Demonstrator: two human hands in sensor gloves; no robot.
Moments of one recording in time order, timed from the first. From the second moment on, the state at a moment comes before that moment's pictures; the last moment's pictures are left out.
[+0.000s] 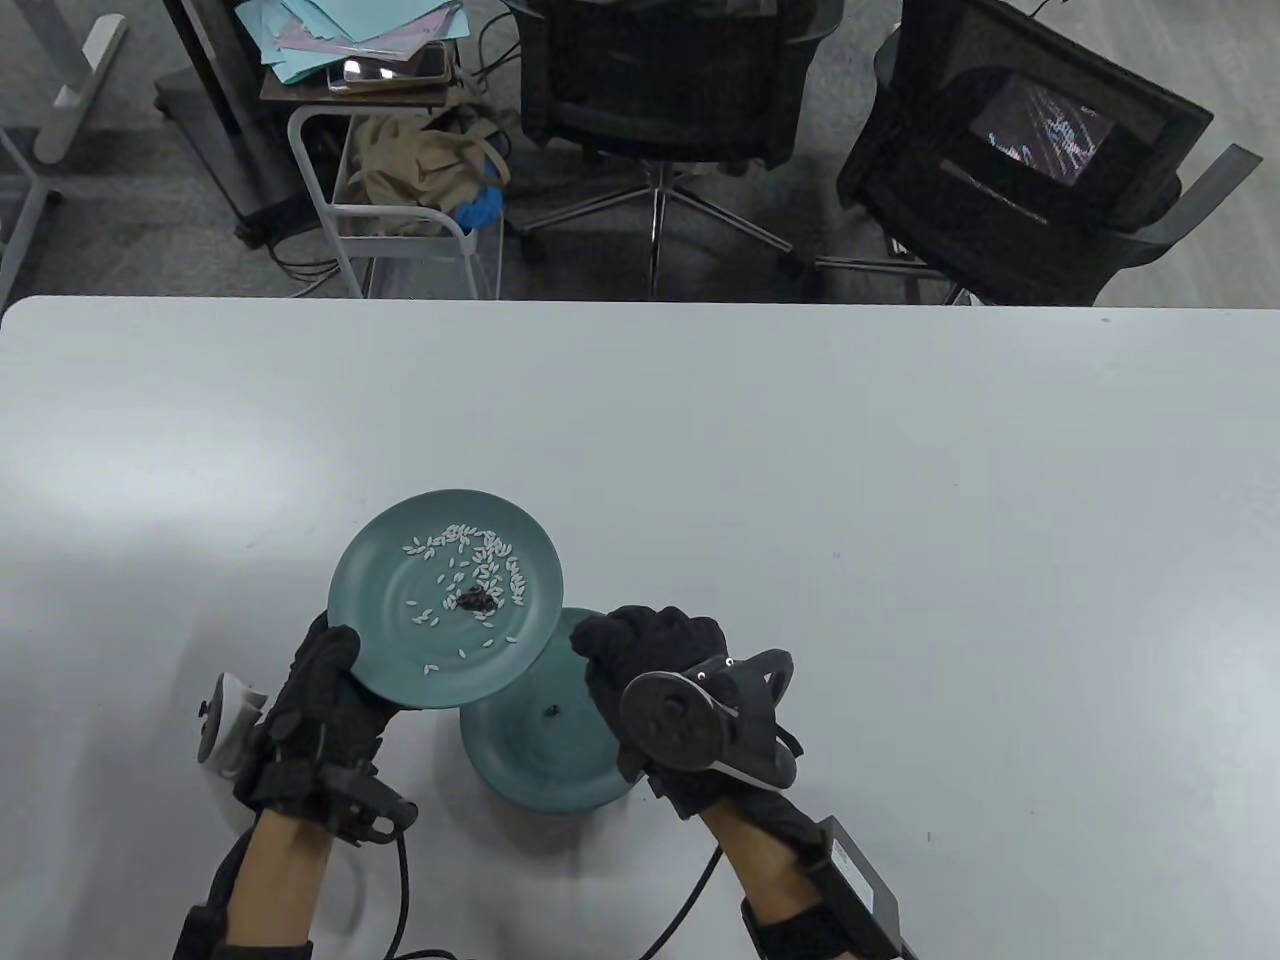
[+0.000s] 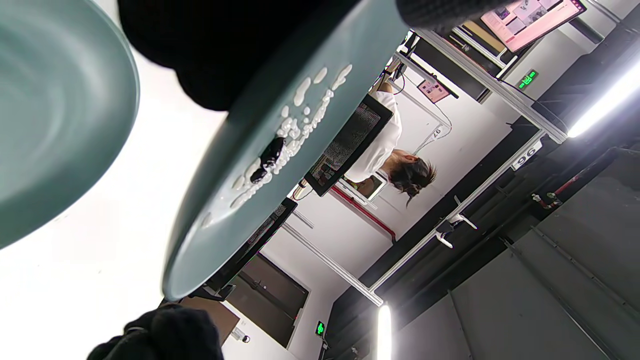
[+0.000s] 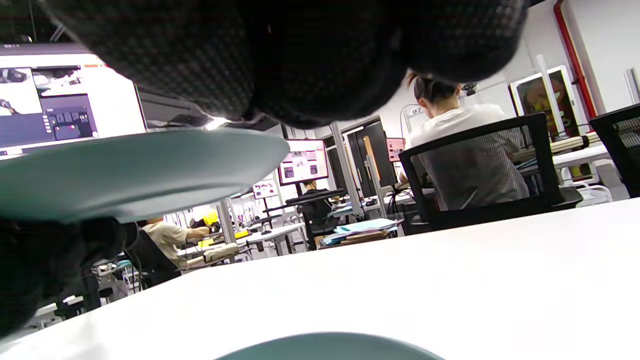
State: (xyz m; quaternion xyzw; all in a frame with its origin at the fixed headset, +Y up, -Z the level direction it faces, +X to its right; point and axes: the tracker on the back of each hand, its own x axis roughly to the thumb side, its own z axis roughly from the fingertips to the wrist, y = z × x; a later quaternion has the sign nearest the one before) left_hand -0.289 -0.758 -0.175 -0.11 0.06 0.88 0.45; right_hand 0.021 -0.649 -0.184 0.21 -0.12 0.95 0.18
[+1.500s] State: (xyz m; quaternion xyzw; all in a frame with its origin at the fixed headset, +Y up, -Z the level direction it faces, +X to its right) left_hand -0.285 -0.760 -0.176 -0.12 0.06 0.88 0.46; right_hand 0.006 -0.690 -0.186 0.23 -0.08 0.96 0.12
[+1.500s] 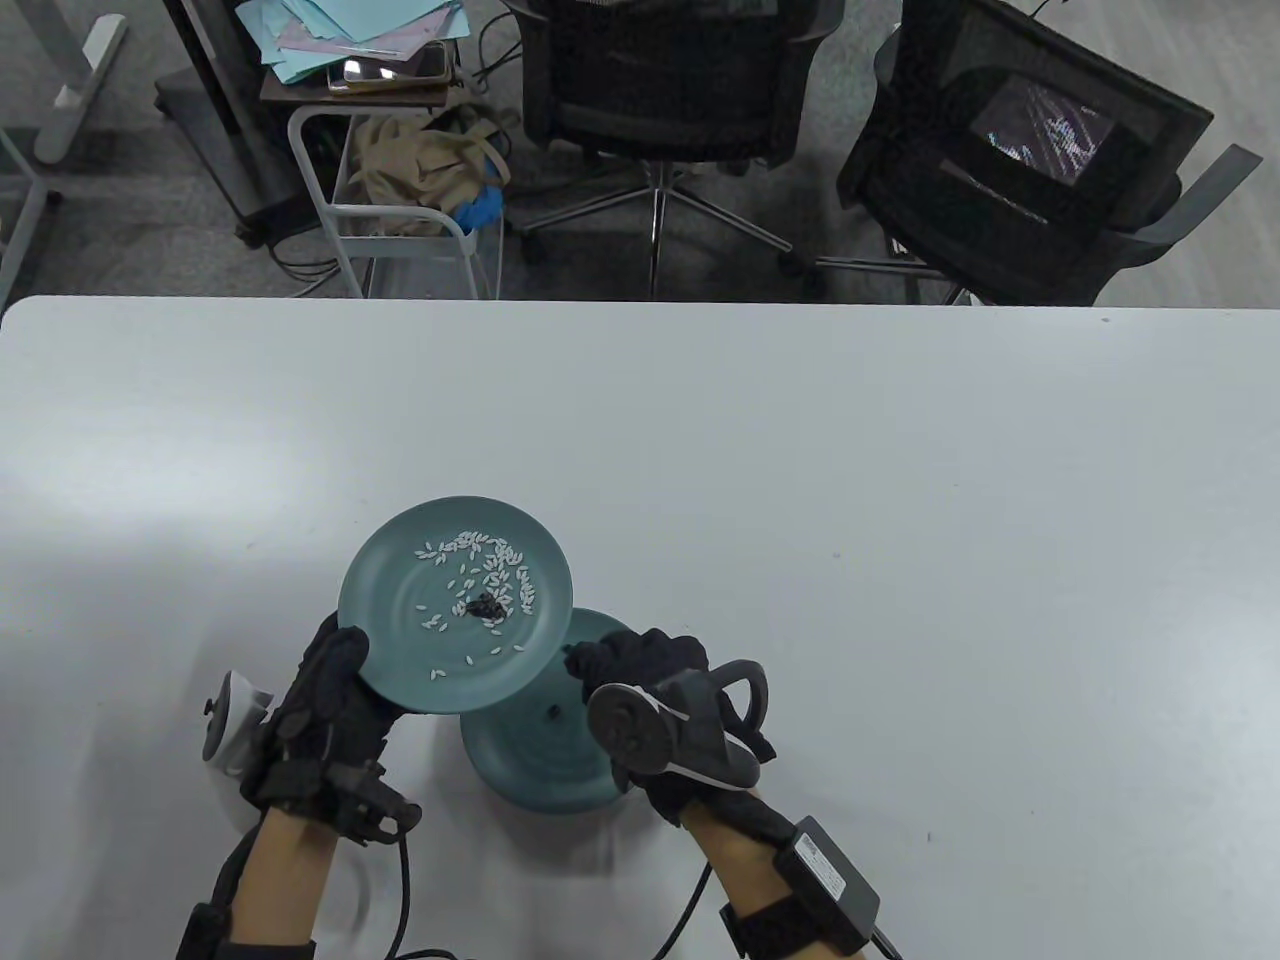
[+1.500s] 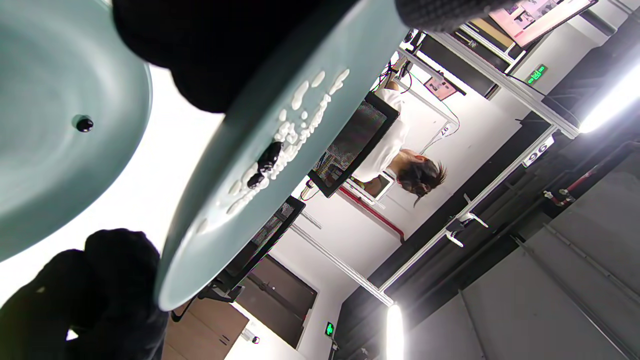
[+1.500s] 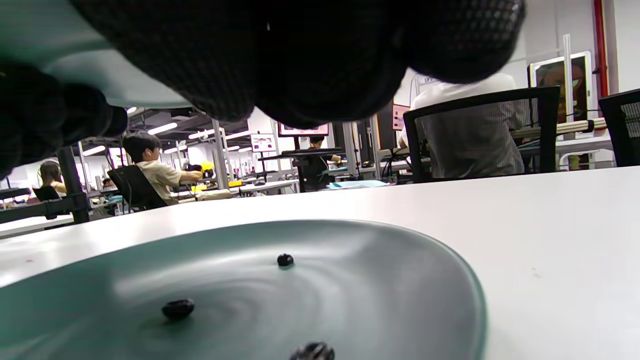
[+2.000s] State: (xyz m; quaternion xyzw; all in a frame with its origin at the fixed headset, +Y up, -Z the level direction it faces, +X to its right) left_hand -0.282 -0.757 -0.175 -0.11 0.05 0.88 0.46; right_hand 0.016 -0.617 -0.164 0.23 -0.23 0.93 0.16
